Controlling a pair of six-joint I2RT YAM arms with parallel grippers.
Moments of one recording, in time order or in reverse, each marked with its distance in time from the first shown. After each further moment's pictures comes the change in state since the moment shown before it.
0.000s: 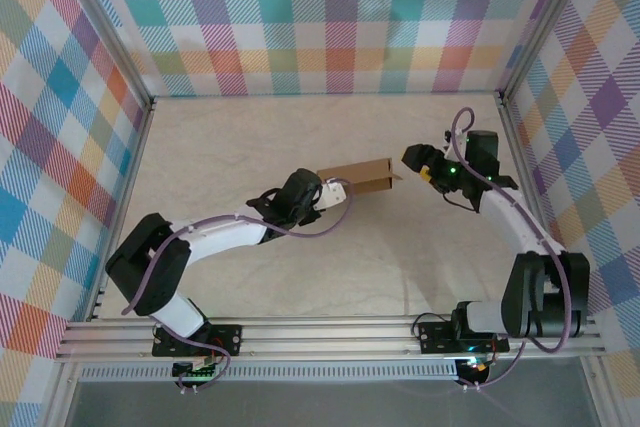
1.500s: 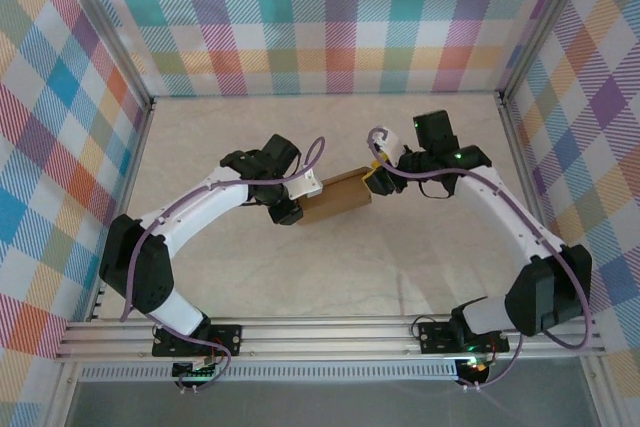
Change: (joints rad) left arm 0.187 0.000 0.365 -0.872 0.399 -0.124; right arm 0.348 0.080 0.348 -0.430 0.071 -1.034
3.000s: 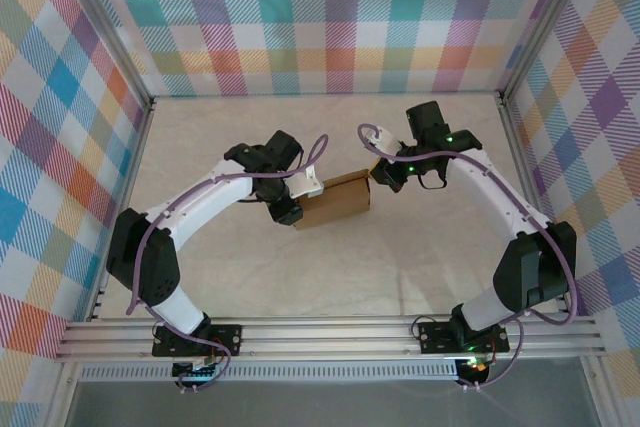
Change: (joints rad) left arm 0.000 0.050 0.069 -0.082 0.017 0.021; right arm -0.003 0.117 0.114 -0.143 0.043 -0.114
